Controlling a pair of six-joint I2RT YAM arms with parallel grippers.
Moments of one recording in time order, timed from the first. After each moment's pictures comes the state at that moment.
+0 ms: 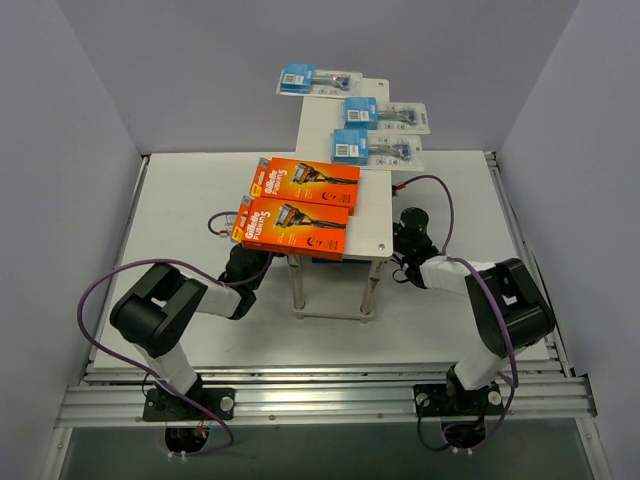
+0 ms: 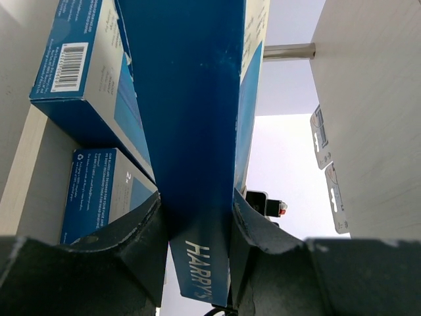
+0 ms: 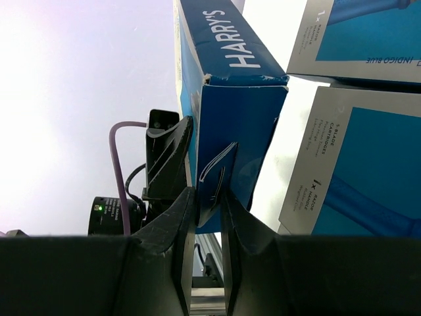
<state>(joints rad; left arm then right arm) -0.57 1.72 0.55 1.21 -0.20 -1.53 0.38 1.64 0.69 0.86 -0.60 1.21</state>
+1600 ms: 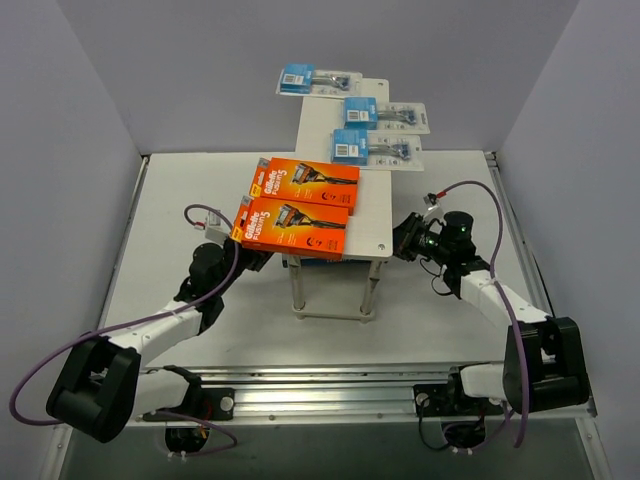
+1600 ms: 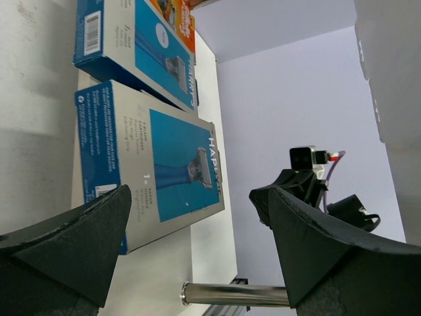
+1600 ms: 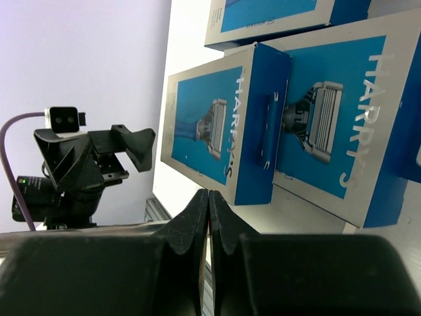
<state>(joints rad) -0.44 1.21 0.45 0.68 0.11 -1.22 0.13 1.29 0.61 0.33 -0.72 0.92</state>
